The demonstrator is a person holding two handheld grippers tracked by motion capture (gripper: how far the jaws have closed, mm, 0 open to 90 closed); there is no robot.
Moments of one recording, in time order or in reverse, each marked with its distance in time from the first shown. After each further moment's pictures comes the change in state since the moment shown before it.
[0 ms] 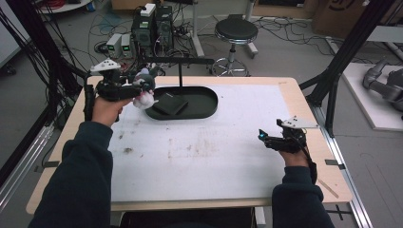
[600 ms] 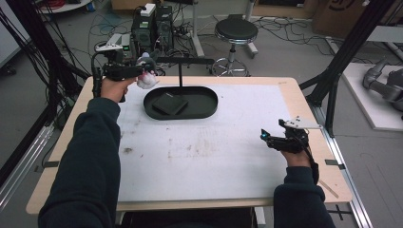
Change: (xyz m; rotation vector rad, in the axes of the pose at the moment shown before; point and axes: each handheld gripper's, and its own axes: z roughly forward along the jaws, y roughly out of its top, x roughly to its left) left arm 0.050 0.019 0.046 -0.036 0.016 -0.091; right arm -0.006 -0.003 -0.003 -0.006 -0.005 0.011
